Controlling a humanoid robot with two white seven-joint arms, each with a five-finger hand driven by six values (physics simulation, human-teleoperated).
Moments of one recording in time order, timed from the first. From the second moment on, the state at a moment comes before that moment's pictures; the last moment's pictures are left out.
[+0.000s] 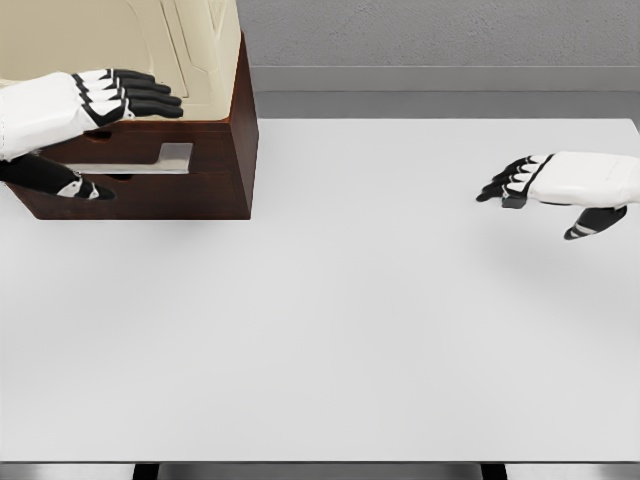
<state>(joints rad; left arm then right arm) -0.62 1.08 -0.41 -1.77 0.11 -0.62 -0.48 -0.76 -1.09 0.76 -1.53 0.19 -0.59 0.61</state>
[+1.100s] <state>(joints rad) -0.90 1.07 -0.81 -1.77 0.20 -0.61 -0.54 -0.89 -0.83 0.79 -1.08 0.24 -0.58 0.61</state>
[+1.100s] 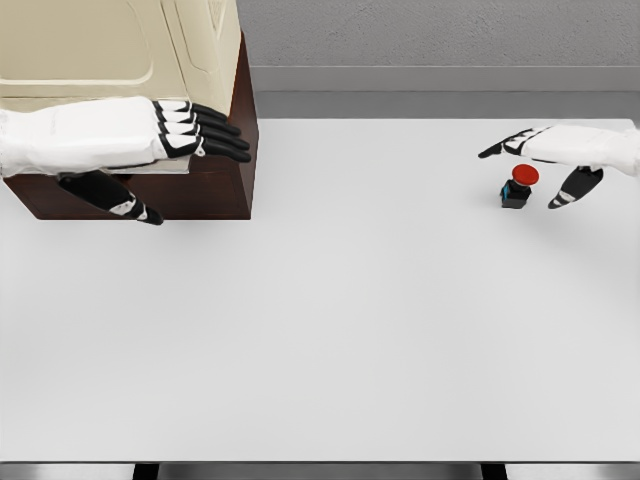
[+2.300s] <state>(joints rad) -1.33 1.14 -1.30 -1.77 0.36 -0.61 -0.61 -0.94 -0.70 0.81 -0.82 0.30 -0.58 0.61</state>
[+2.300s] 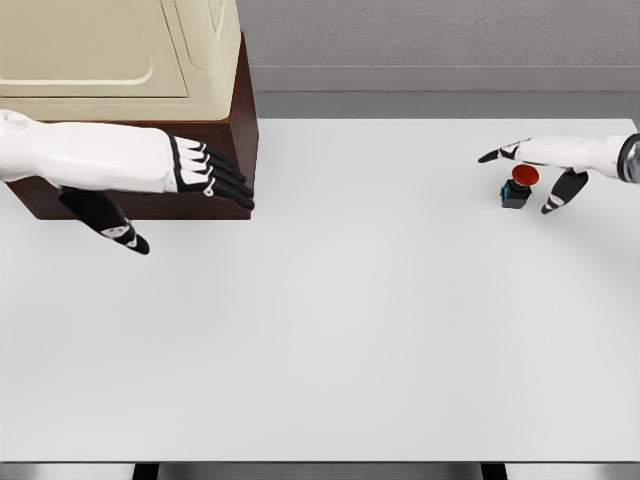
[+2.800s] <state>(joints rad) -1.30 1.24 -1.30 -1.77 0.56 -0.61 -0.61 -0.95 -0.69 0.81 -0.78 0.33 -0.58 0.61</state>
